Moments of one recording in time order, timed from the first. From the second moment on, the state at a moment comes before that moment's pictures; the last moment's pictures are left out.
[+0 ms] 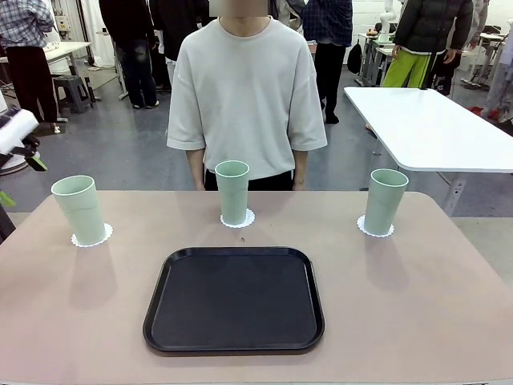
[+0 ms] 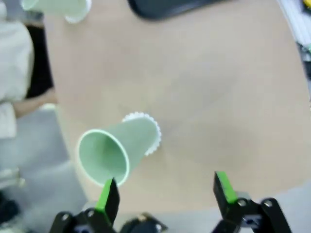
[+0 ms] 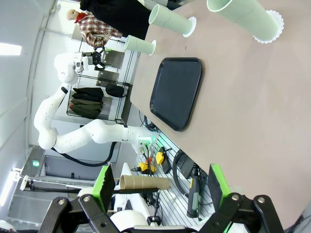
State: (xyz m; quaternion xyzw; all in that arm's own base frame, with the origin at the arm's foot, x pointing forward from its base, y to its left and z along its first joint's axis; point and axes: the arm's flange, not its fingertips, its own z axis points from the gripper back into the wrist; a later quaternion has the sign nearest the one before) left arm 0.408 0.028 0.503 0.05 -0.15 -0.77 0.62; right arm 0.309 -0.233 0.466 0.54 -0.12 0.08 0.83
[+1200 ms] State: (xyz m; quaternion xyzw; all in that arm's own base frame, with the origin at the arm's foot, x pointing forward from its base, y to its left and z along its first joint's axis) left arm 0.409 0.012 0.496 0.04 -0.11 -0.73 0.67; right arm 0.309 -0.234 0.466 0.54 -0.12 0.08 0.83
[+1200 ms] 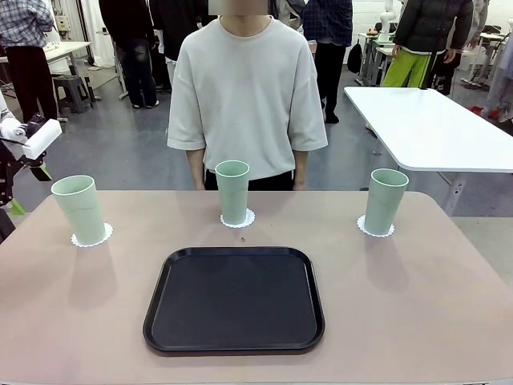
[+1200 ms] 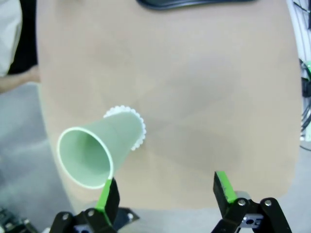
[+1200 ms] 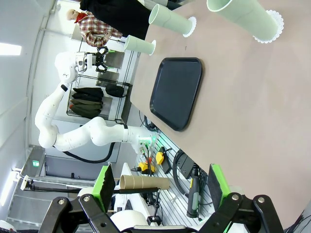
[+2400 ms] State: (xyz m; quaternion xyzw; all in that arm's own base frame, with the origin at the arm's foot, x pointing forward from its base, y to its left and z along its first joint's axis) left arm 0.359 0.057 0.473 -0.41 -0.15 -0.19 0.88; right arm 0.309 -0.234 0.466 0.54 -0.12 0.08 0.83
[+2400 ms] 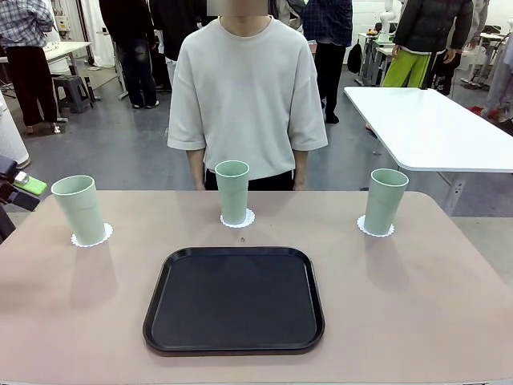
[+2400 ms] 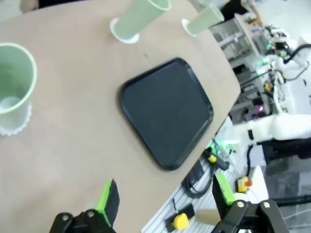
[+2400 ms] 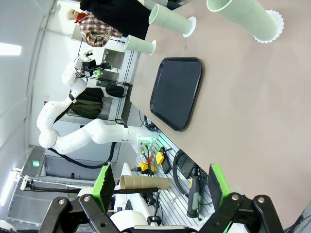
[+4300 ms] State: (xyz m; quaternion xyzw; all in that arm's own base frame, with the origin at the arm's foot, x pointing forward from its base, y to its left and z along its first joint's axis) left arm 0.370 0.209 0.437 -0.62 -0.10 -0.14 0.77; right arm 0.309 -0.234 0.466 0.54 -0.12 0.08 0.83
